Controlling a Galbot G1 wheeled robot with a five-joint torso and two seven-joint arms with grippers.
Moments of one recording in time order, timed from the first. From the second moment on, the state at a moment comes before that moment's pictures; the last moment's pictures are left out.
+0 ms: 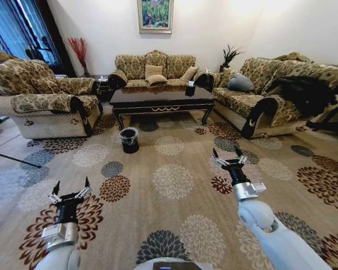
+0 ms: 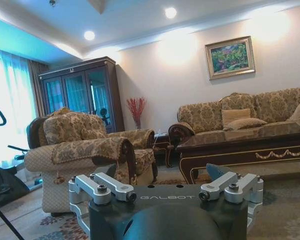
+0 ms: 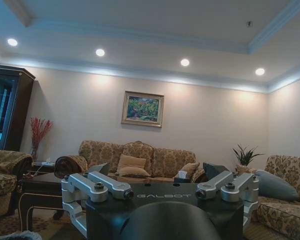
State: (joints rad) left arm 1.74 -1.54 -0.87 -2.27 -0.09 -0.05 -0.08; right arm -1.38 0.87 0.48 2.05 0.47 0.21 0.28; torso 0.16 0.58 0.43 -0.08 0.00
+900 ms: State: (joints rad) left arm 1.74 -1.54 -0.87 -2.27 -0.09 -0.05 -0.08; right arm -1.38 0.87 0.48 2.05 0.47 0.21 0.28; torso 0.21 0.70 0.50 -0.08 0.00
